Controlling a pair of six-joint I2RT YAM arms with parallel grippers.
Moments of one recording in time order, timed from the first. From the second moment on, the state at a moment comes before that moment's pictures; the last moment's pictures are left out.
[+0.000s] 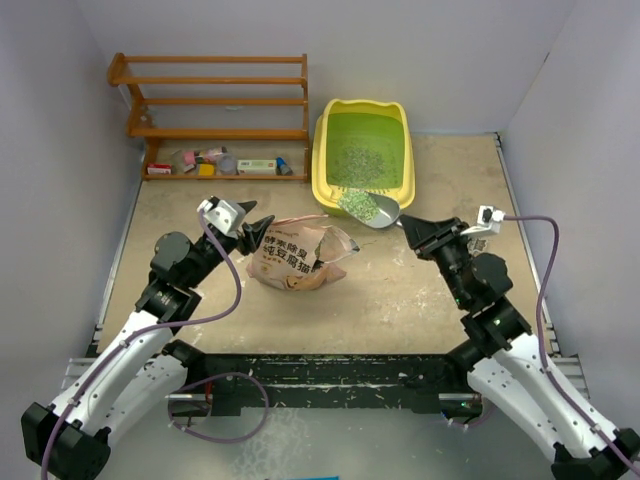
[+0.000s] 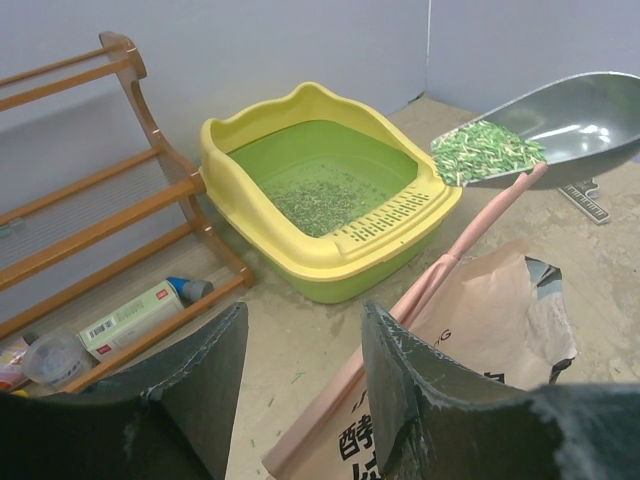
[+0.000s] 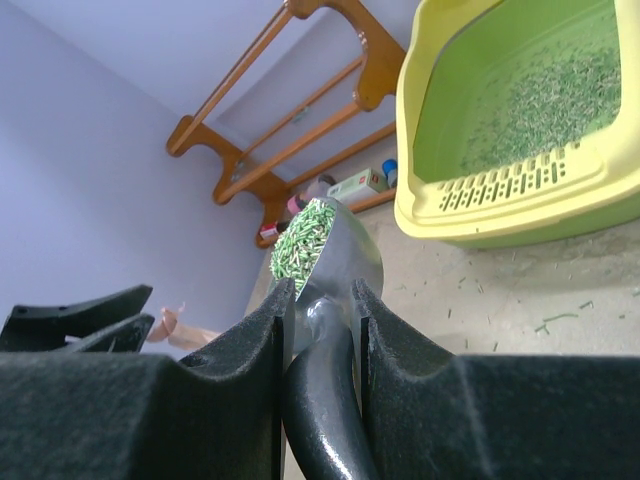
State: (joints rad) left arm -0.45 0.73 0.59 0.27 0.23 0.09; right arm 0.53 0.50 0.51 0.06 0.22 0.84
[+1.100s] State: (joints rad) left arm -0.45 0.71 0.59 0.25 0.23 0.08; right arm 0.16 1.38 1.36 -0.01 0.06 0.71
